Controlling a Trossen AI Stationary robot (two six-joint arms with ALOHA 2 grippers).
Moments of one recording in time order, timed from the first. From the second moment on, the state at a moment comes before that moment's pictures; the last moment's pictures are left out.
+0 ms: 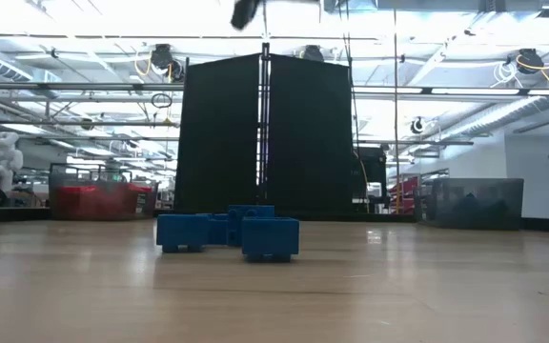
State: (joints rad) left arm -0.11 1.58 1.40 -0.24 -0.19 -0.61; right arm -0.07 1.00 1.43 -0.87 0.20 0.11
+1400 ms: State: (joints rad) left arm -0.10 1.47 1.40 0.34 -0.12 -0.59; right arm 0.27 1.31 1.43 -0.05 0.52 -0.57
